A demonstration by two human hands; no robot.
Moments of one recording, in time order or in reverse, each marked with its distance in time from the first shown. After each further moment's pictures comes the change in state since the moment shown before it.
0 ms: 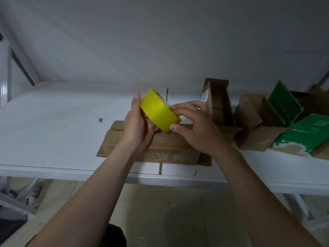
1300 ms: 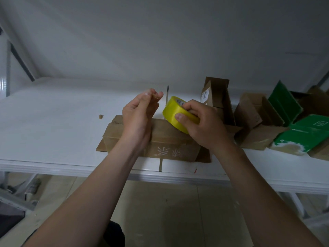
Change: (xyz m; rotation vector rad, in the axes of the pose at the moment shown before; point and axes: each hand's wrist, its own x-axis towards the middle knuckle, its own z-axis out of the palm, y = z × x) left_hand -0.009 0.003 0.006 0.135 -0.025 0.270; right_hand -0.002 -0.013 -0.012 0.146 0.091 0.072
